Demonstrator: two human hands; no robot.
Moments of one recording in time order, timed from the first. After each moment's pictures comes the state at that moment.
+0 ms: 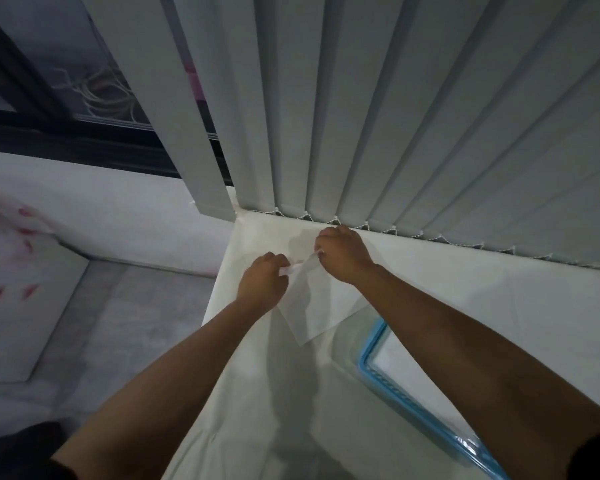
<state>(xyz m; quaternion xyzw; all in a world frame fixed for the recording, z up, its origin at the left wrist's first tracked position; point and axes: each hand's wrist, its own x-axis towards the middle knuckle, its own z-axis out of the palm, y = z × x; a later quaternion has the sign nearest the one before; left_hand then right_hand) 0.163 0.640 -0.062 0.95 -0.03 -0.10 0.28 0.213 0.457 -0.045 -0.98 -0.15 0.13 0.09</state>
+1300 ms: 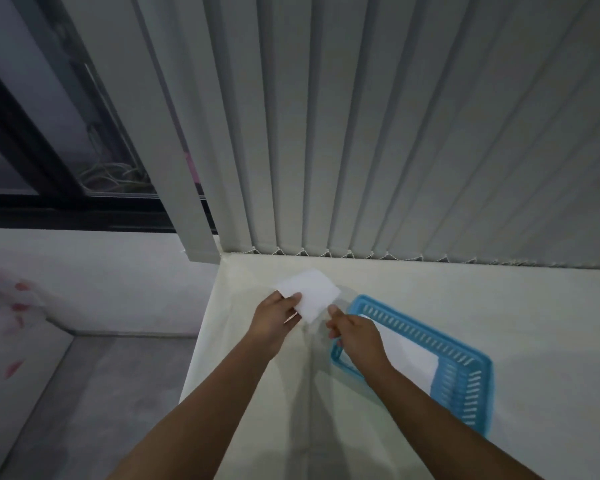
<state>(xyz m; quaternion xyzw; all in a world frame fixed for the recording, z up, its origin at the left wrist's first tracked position) 0.078 0.578 0.019 0.51 0.18 -0.22 0.81 0.019 0.430 0.023 -0.78 0.26 0.07 0.57</state>
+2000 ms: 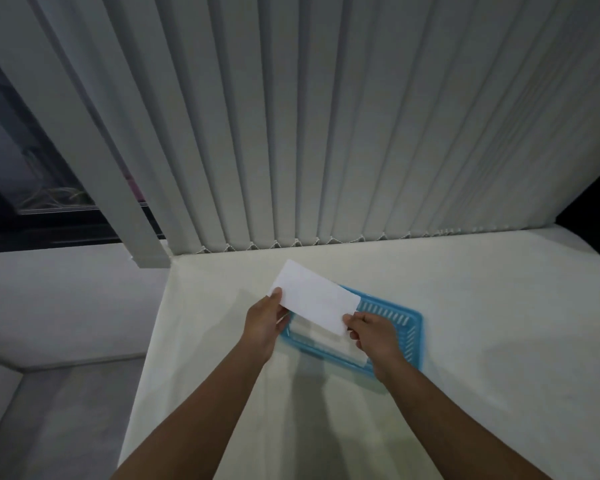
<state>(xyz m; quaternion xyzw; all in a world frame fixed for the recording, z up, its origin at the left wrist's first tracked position) 0.020 0.506 0.017 0.53 0.19 -0.23 0.79 -0.059 0.337 0.017 -0.66 0.37 -0.01 0.65</state>
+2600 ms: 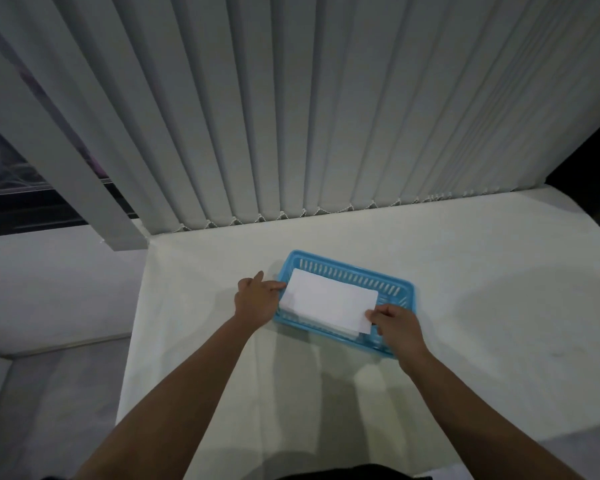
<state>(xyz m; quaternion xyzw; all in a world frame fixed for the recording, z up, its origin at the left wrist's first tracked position) 0.047 0.509 -0.021 0.92 -0.01 -0.22 0.32 -0.092 0.295 -0.005 -0.71 0.42 -0.01 0.56</state>
